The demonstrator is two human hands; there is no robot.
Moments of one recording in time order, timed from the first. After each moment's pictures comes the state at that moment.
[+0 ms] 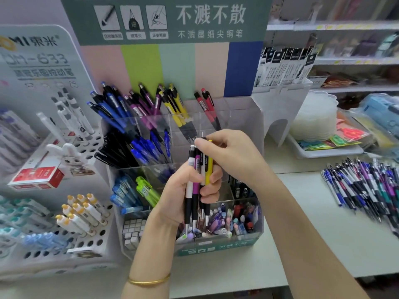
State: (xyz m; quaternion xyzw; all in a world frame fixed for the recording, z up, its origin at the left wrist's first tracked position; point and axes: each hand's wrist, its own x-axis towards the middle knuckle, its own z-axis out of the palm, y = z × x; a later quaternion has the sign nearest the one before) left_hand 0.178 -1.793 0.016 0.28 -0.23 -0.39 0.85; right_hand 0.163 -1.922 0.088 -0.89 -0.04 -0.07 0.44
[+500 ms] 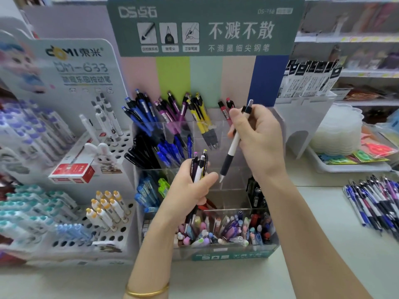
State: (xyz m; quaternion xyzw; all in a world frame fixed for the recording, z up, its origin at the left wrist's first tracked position) left_hand 0.172 -1.760 0.026 0.70 -0.09 -0.12 0.70; right_hand 0.178 -1.904 0.101 -0.74 -0.02 -0.27 0.62
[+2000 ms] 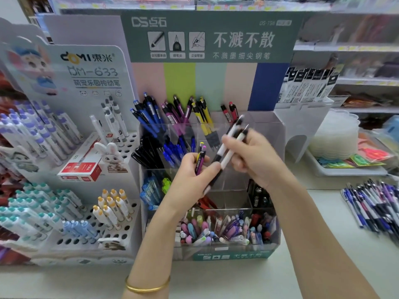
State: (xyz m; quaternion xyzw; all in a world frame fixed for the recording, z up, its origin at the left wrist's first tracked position) left_hand 0.161 -1.757 0.055 0.75 -0.08 -0.09 0.65; right_hand 0.171 -1.914 0.091 -0.70 -0.03 0.00 0.71
